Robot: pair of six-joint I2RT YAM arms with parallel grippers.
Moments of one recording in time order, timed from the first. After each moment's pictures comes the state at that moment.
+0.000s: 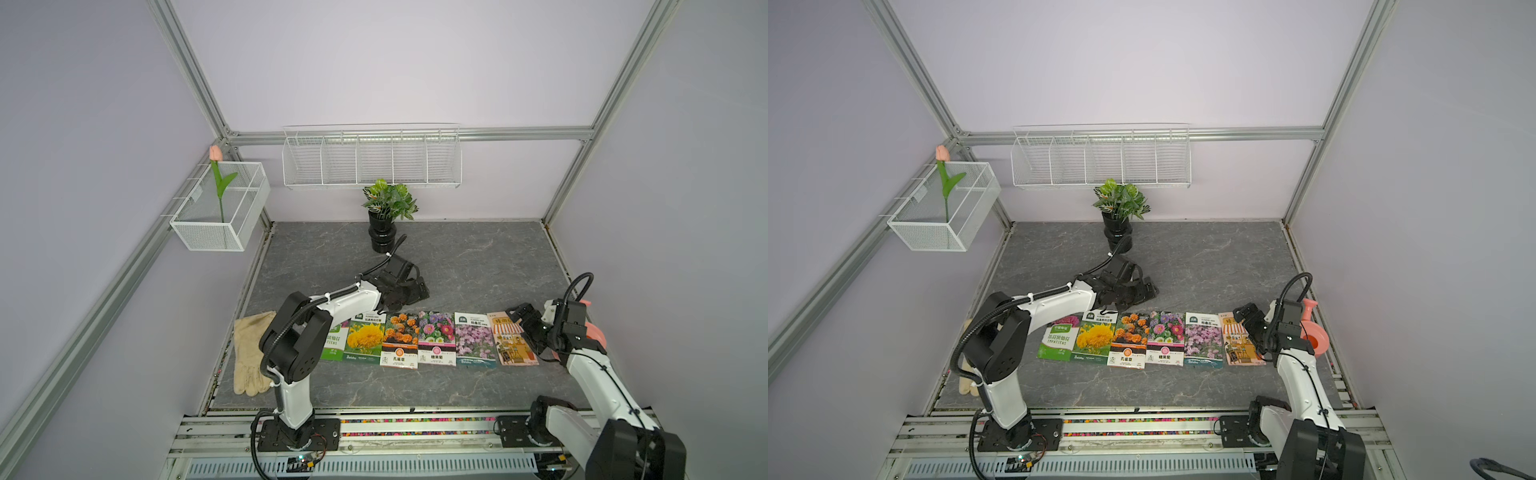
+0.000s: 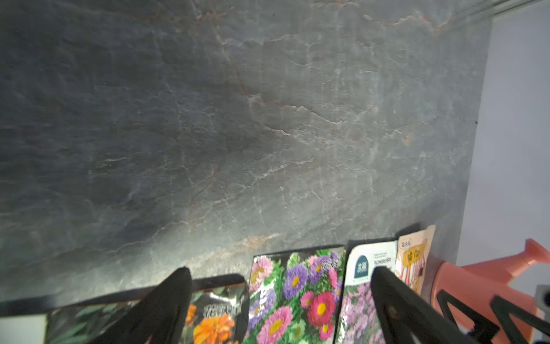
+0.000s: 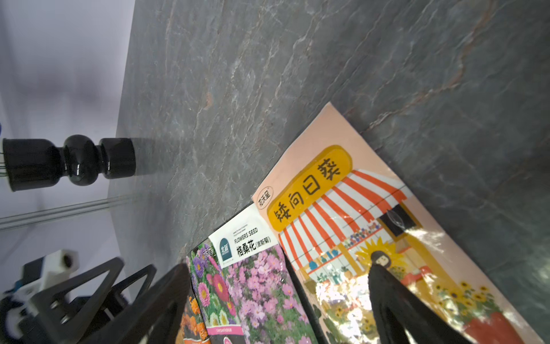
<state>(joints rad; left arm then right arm) -0.74 1.81 1.22 -0.27 0.13 -0.88 -0.21 1.00 0.45 -0.37 -0.40 0.73</state>
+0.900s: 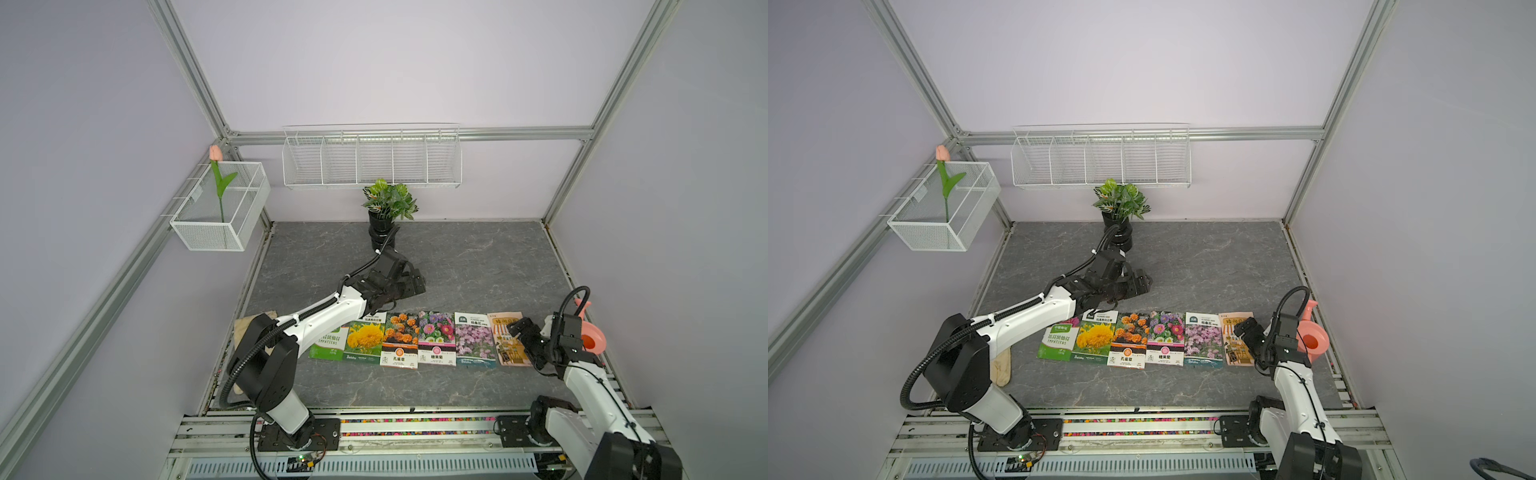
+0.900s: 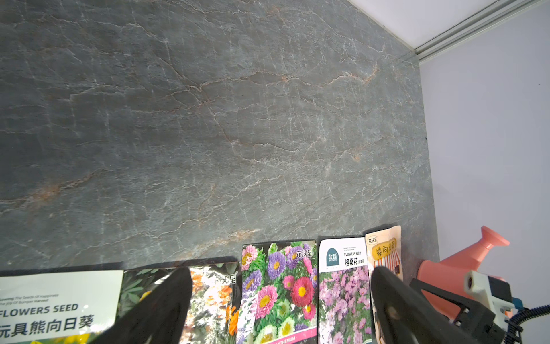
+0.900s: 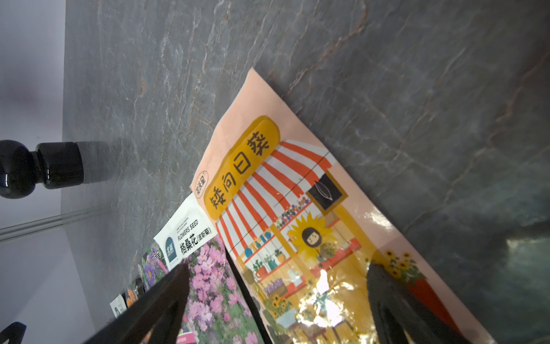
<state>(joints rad) -0.75 1.62 1.17 -0.29 0.02 -0.82 -0.21 0.89 0.33 -0.41 -0.32 0.73</state>
